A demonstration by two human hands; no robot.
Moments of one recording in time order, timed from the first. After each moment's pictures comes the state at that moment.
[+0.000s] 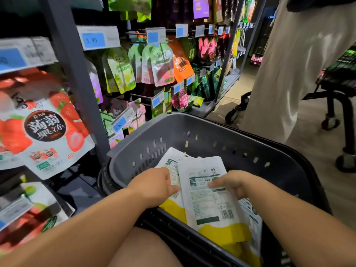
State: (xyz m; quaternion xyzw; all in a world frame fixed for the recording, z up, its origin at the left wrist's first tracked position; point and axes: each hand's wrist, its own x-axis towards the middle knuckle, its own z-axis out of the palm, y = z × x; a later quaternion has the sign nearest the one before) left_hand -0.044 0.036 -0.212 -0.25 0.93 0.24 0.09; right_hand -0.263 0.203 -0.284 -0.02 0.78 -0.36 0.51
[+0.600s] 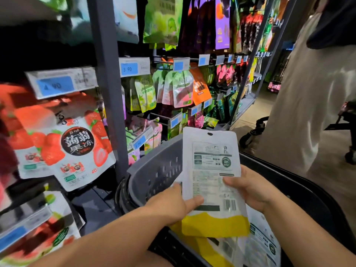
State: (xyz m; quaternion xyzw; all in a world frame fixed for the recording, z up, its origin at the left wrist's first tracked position) left_hand -0.052 0.032 -0.216 -0.30 0.87 0.37 0.08; right_hand -0.240 0.185 -0.210 -0.28 0.56 -0.62 0.47
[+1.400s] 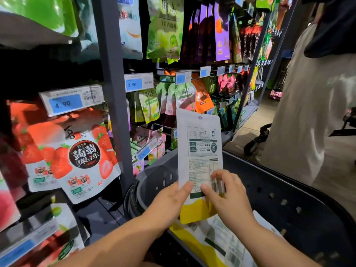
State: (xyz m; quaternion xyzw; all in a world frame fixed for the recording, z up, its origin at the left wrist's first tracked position) left_hand -0.040 0.025 -0.201 -0.21 0.75 0.61 -0.16; right_hand -0.160 0.150 -0.201 -0.34 0.83 -0.44 0.03
